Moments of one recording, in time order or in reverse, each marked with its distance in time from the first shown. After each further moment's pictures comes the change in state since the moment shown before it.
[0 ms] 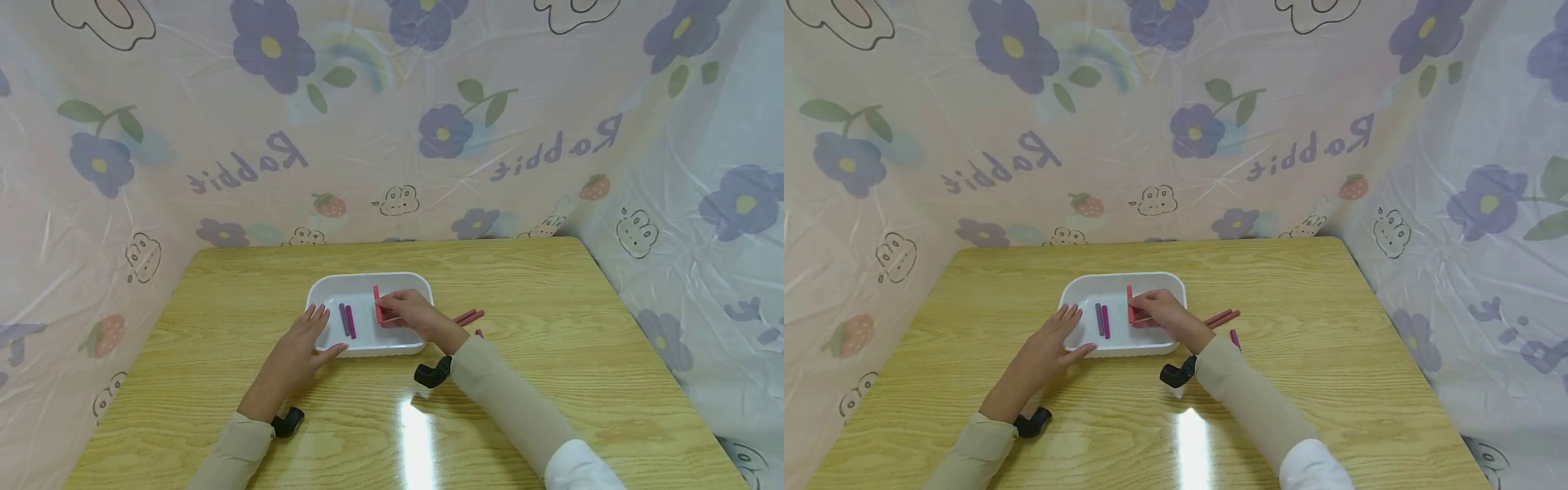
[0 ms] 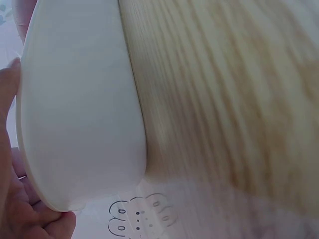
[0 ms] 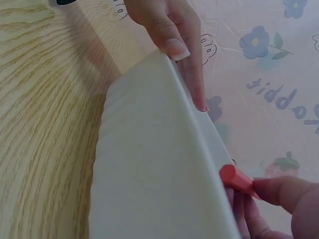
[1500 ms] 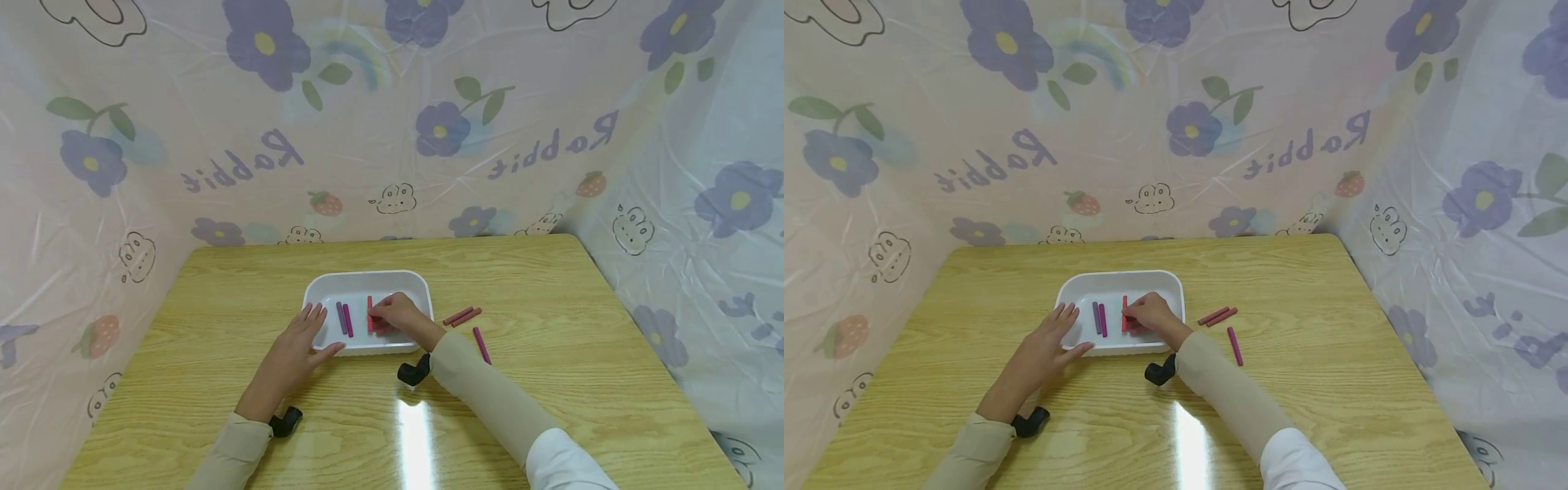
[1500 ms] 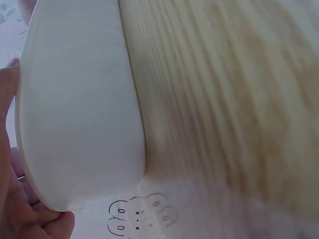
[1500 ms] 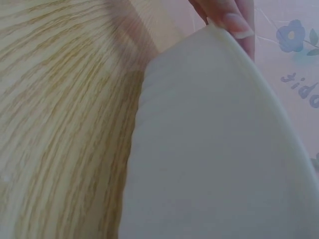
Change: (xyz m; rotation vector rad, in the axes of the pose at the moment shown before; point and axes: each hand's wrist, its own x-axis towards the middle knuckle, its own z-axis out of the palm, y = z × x) left_hand 0.002 -0.002 0.002 -0.001 0.022 0.007; right_hand 0.017 0.012 0.019 -0.178 0.135 0.096
